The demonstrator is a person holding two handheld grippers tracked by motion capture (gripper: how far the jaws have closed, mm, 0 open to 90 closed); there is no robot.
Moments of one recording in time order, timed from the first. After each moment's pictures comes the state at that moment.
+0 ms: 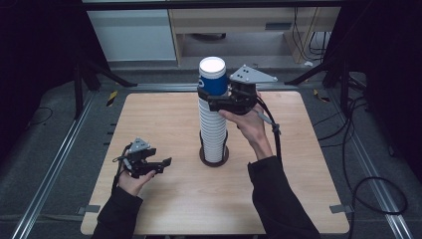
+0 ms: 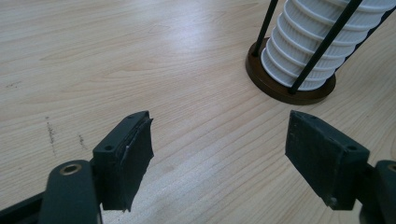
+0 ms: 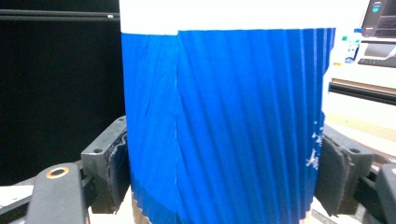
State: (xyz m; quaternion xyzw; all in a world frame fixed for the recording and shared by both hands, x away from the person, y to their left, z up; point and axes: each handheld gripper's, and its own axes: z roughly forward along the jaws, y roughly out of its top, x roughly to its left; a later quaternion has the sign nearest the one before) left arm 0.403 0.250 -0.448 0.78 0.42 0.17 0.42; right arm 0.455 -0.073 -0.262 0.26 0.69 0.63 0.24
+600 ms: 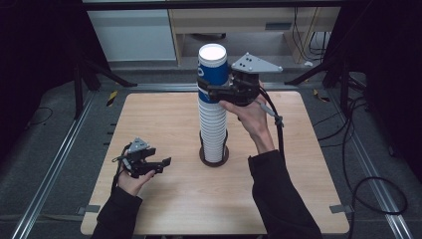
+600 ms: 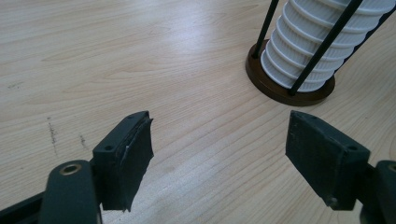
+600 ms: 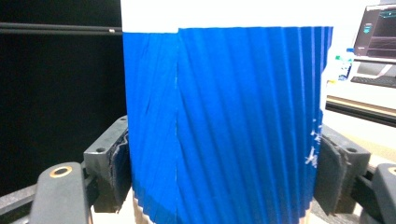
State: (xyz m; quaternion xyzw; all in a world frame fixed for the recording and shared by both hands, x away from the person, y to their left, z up) left arm 0.402 0.251 -0.447 0.78 0.43 0.17 0.42; right arm 0.451 -0.074 -0.232 0.24 0.68 0.65 0.26
